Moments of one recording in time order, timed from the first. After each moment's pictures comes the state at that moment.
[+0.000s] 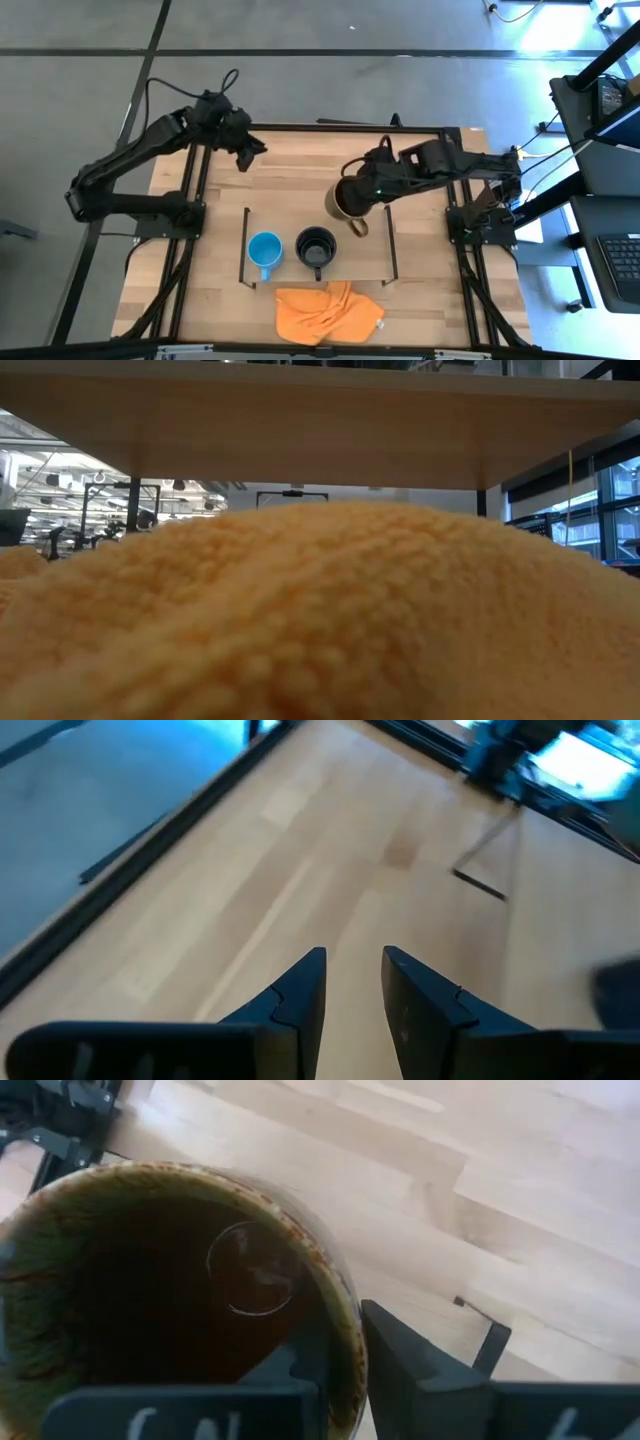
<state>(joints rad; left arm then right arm) 0.65 1.03 1.10 -0.77 0.30 -0.08 0.16 1.77 2.18 -1.57 0.26 1.28</state>
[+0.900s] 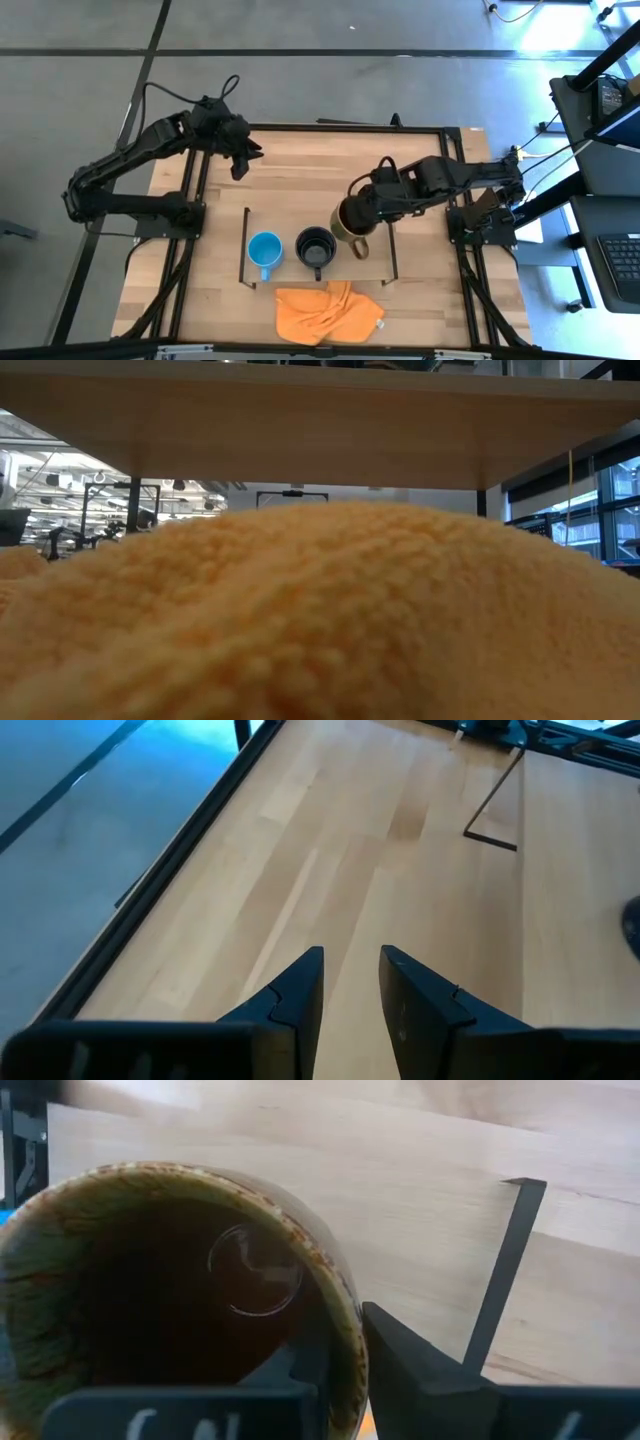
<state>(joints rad) 0.59 0.99 1.10 -0.82 0.23 0.09 0.25 1.75 2.09 -1.57 0.14 1.59</state>
